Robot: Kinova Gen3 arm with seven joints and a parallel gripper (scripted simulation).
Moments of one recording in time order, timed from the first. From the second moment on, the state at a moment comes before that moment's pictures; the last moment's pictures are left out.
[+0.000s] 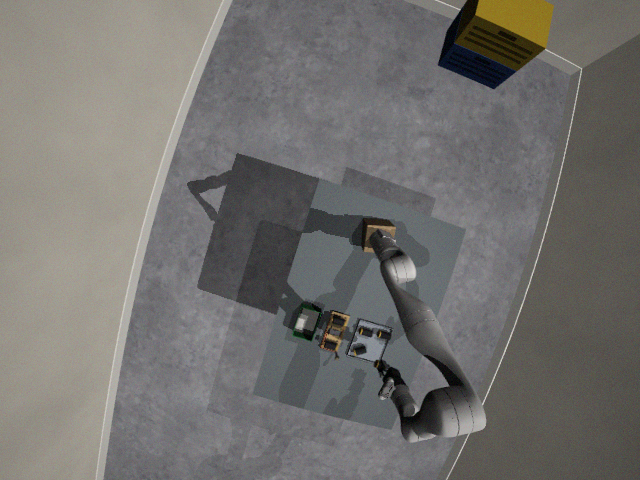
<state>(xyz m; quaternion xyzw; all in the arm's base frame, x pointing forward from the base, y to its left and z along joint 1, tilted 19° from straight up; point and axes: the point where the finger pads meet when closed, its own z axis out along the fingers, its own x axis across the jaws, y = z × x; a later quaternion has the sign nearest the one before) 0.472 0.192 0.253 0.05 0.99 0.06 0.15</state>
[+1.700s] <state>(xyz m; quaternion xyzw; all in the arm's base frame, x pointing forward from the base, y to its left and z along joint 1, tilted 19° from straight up) 0.471 0.188 0.252 -0.03 0.99 0.04 0.16</state>
